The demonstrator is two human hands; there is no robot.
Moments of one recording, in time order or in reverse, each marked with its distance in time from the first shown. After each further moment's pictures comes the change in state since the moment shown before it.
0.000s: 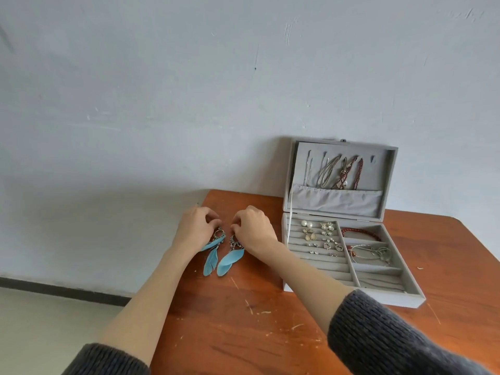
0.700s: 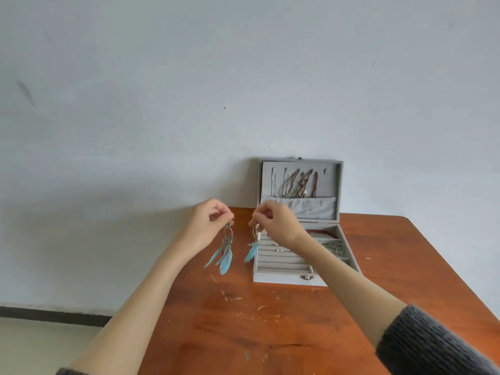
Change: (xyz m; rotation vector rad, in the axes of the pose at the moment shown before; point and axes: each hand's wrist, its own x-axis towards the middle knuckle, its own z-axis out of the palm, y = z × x) left_hand -0.075 0.103 -0.055 -0.371 -0.055 0.210; right_hand -0.075 0.032 -0.114 0.538 0.049 0.031
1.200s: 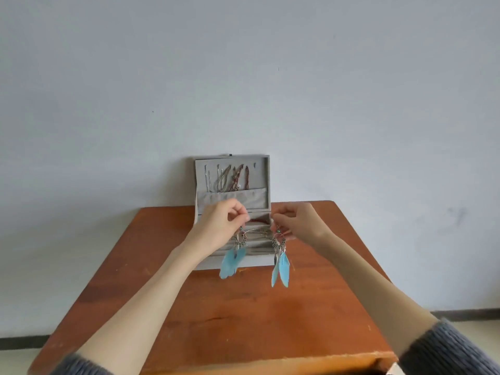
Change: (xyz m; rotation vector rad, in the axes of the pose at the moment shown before) left_hand -0.032 0.109 0.113 0.160 -0.215 0.199; right_hand -0.102 0.052 -0.144 0.243 0.097 0.193
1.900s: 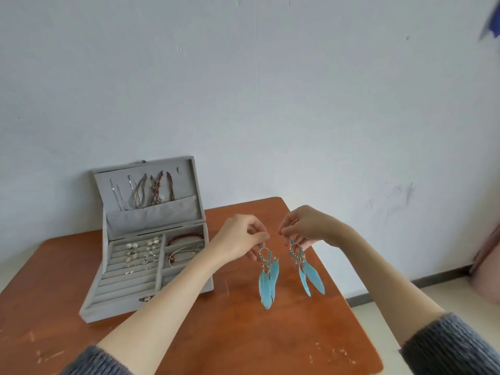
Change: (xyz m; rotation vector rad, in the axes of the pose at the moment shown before) left_hand 0.086 0.060 0.151 -0.178 -0.371 -0.088; right_hand 0.026 0.071 -0.147 -0.271 -0.132 0.283
